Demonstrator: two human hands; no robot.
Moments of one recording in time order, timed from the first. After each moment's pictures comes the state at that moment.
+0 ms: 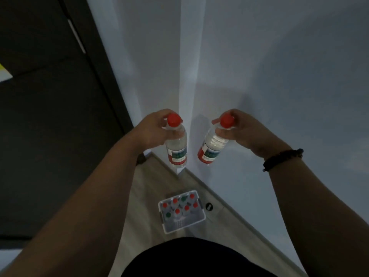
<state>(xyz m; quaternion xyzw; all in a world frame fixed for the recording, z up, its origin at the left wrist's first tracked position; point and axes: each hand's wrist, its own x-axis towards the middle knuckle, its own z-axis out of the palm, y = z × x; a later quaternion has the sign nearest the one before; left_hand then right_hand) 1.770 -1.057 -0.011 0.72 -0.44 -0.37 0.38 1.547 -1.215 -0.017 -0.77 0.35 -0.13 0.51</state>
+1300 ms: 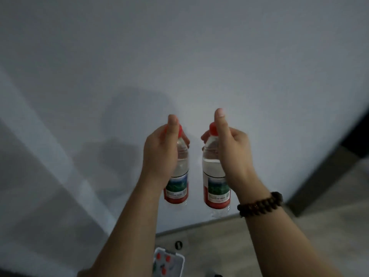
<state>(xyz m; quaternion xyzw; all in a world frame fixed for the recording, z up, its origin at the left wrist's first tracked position) 1.585 -1.105 0.111 0.41 -0.65 -0.41 0.50 1.452 -1.043 0.123 -0.41 0.63 -0.61 0.26</state>
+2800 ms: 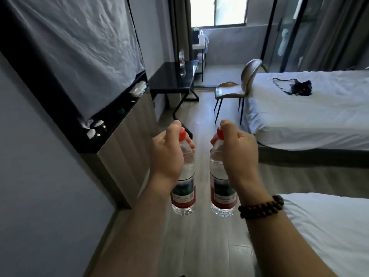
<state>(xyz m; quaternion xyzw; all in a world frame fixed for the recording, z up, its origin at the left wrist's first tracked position) 0.993 -0.551 0.109 0.03 -0.69 -0.71 0.14 0.994 -0.420 0.106 0.06 0.75 -0.62 -0.21</state>
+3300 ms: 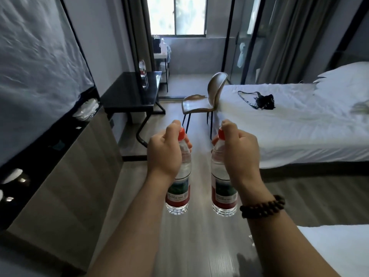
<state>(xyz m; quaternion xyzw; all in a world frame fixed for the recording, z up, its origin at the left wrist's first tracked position) 0.682 -0.476 0.103 -0.03 -0.67 -0.74 0.08 0.720 -0.341 0.112 0.14 0.76 -0.57 -0.27</state>
